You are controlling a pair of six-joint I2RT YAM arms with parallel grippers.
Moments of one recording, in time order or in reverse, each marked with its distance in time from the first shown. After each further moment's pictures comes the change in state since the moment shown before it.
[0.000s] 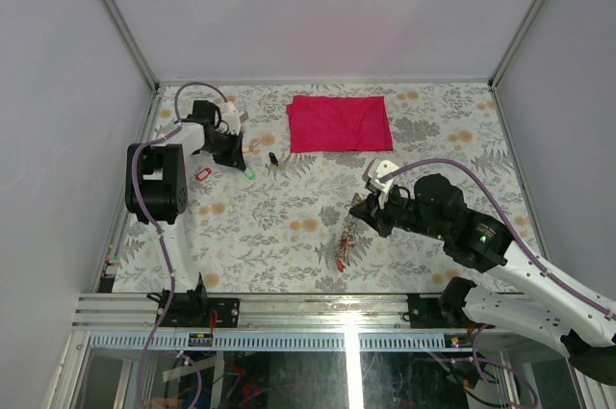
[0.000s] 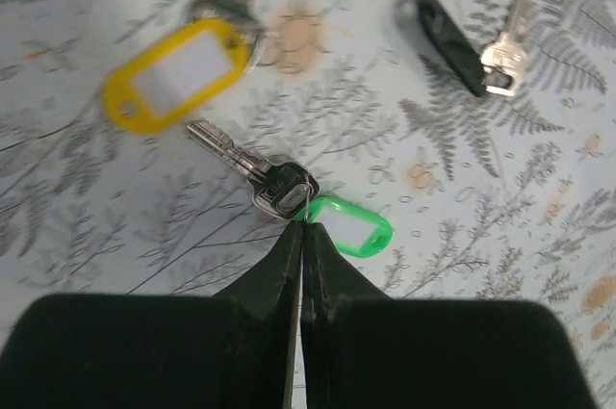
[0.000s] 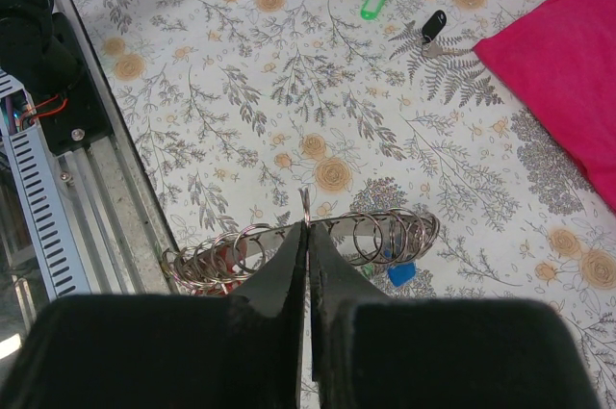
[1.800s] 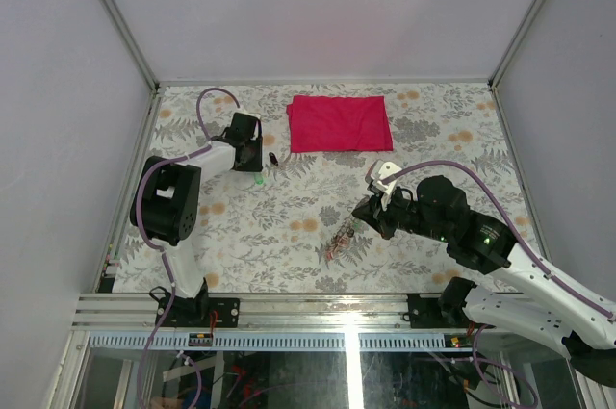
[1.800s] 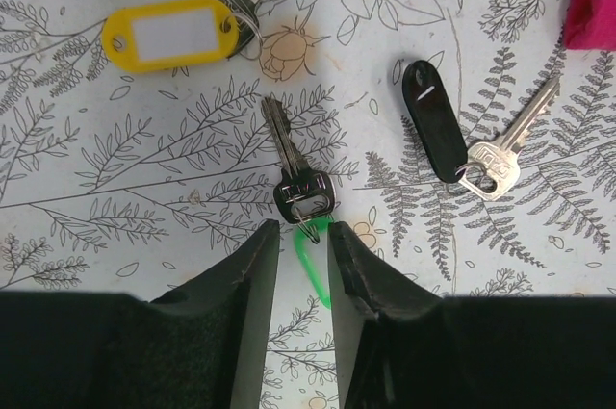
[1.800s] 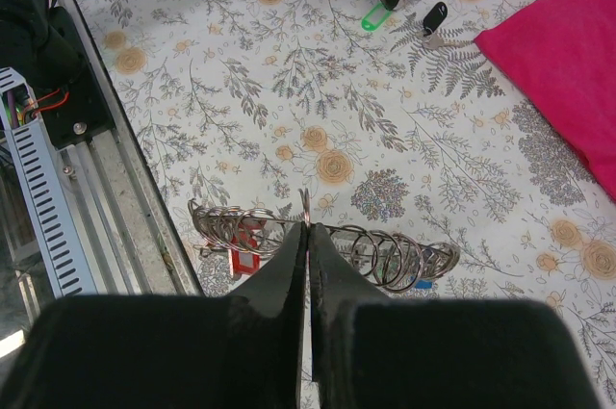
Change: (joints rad) left arm -0.293 -0.163 -0.226 0.260 -0.581 -0.467; right arm 0.000 -0.020 0.000 -0.030 0.002 0.004
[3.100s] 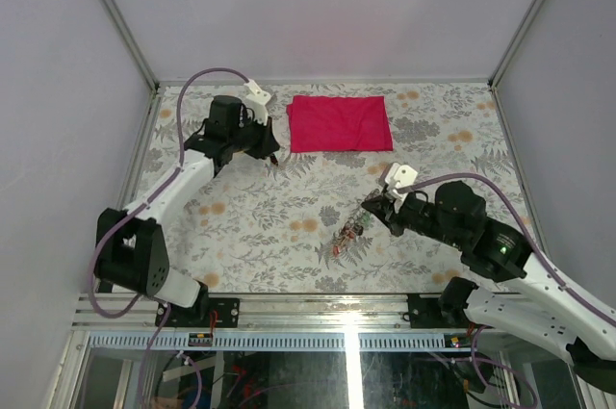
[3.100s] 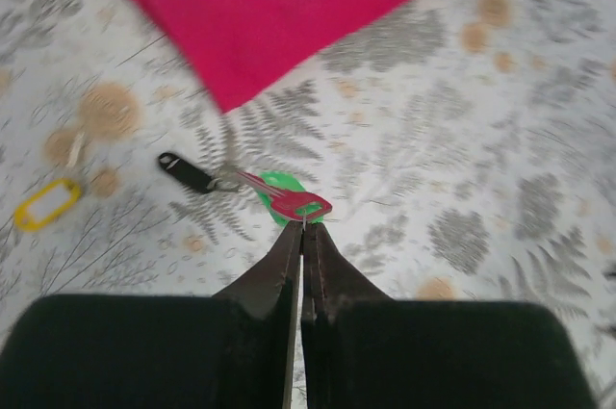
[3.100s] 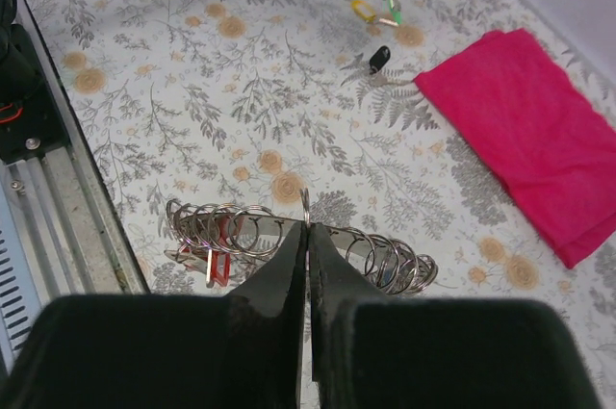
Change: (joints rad) left arm -0.029 -0.330 0.003 0.005 0.421 0.198; right arm 0.000 -0.074 0.000 0.006 0.064 -0.080
